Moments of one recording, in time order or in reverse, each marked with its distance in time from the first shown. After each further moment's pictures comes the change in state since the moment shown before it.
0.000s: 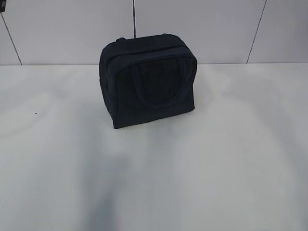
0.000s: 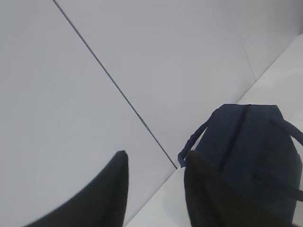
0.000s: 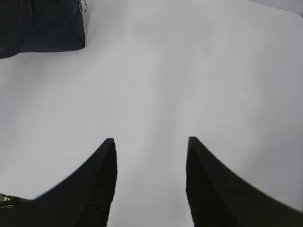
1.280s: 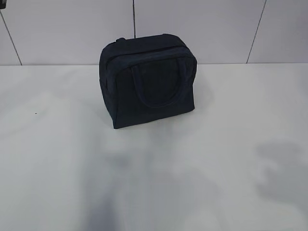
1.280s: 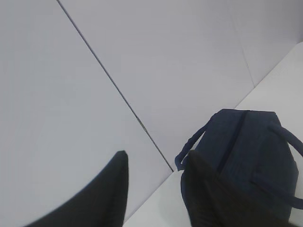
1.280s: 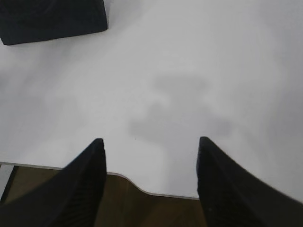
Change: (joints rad) left arm 0.000 0.000 0.000 -0.037 0.000 0.000; right arm 0.000 -0.884 0.859 0.072 -0.231 0.137
